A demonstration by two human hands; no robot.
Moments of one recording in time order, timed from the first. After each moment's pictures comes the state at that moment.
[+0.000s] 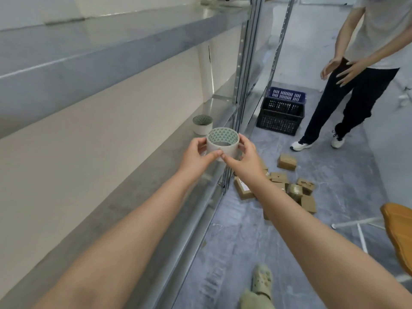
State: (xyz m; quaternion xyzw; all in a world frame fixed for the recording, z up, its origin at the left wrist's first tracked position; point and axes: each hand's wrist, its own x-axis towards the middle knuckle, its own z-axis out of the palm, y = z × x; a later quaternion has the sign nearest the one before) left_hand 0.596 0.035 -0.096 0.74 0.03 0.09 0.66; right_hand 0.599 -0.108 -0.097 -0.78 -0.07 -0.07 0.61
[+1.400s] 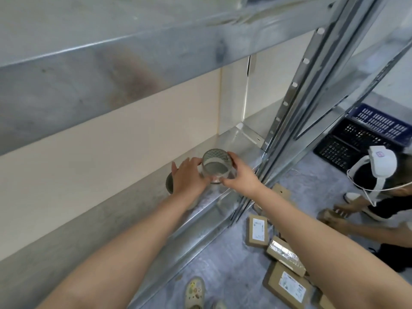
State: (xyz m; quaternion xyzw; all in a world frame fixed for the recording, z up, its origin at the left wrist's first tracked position) left_hand 0.924 0.015 -0.161 0.90 0.30 0.10 0.31; right_hand 1.018 -0.118 -0.162 -0.83 -0.29 0.21 0.43
